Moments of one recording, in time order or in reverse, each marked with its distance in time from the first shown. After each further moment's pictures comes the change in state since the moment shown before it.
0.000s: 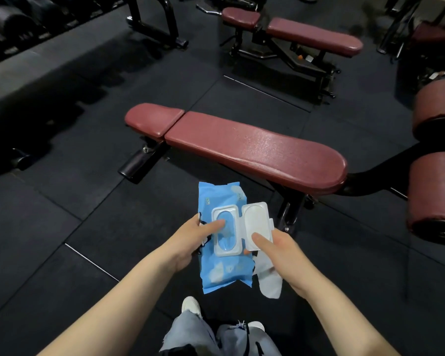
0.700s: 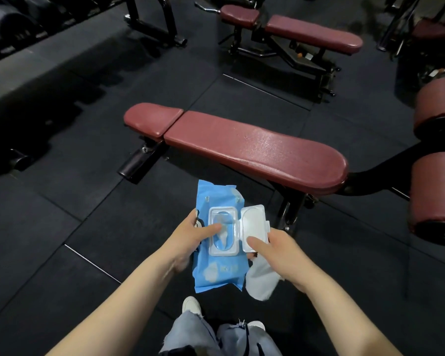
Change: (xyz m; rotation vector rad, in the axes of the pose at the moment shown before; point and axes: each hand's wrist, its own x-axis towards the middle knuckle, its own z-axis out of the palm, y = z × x) left_hand 0.006 -0.001 -0.007 -0.038 0.042 0.083; right_hand 0.012 -0.004 -0.003 -0.158 -0.011 0.014
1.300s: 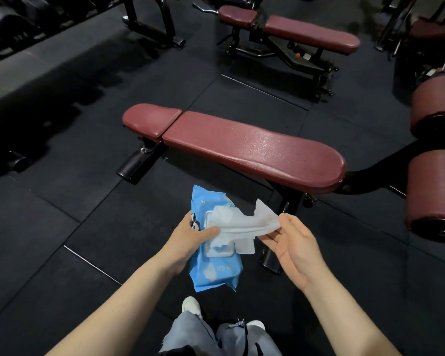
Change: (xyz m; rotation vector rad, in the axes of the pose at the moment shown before) left_hand -0.001 -0.011 -0.005 0.019 -0.018 0.055; right_hand 0.007 0.016 -0.006 0.989 0.219 -0.057
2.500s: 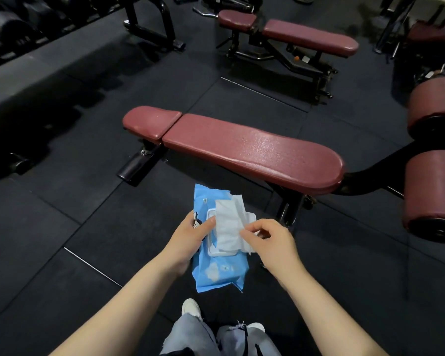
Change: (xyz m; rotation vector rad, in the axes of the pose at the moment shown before) left_hand -0.008 0.009 0.019 0.009 0.079 0.011; right_hand -0.006 0.013 0.021 -0.981 0.059 -0.265
